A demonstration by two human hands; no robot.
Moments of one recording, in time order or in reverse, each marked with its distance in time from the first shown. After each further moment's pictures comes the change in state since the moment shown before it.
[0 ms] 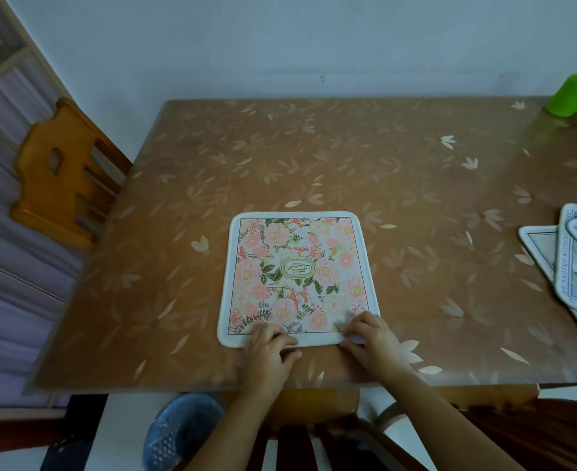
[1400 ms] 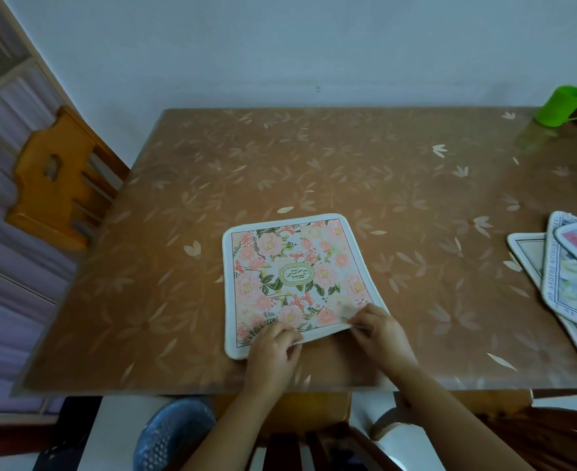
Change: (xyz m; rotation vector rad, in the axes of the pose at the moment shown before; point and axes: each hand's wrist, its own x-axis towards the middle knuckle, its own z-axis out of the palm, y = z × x) left_hand 0.006 0.036 0.000 -0.031 0.071 0.186; right_hand 0.005 0.006 -0.034 0.062 0.107 -0.019
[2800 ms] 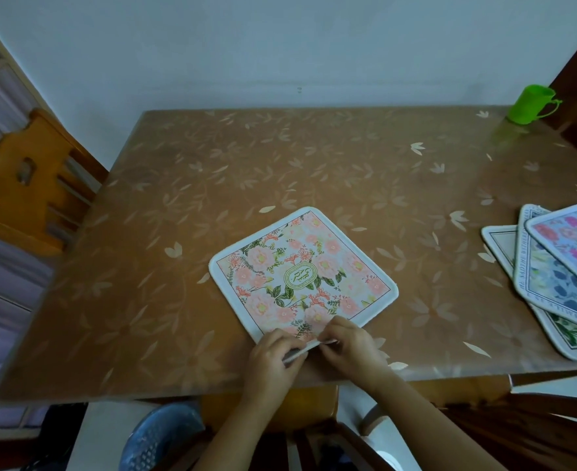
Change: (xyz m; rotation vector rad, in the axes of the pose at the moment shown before) left_hand -0.011 0.023 0.013 -0.215 0.032 -0.001; right_hand -0.024 -0.020 -0.001 0.058 -0.100 -0.126
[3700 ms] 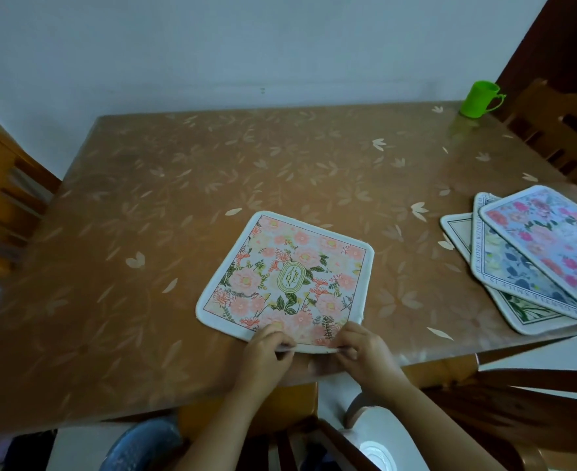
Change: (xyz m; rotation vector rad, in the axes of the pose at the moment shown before) left_hand 0.017 0.004 0.033 -0.013 -0.200 -0.091; right_hand -0.039 0.027 -0.040 -0.054 0.011 0.119
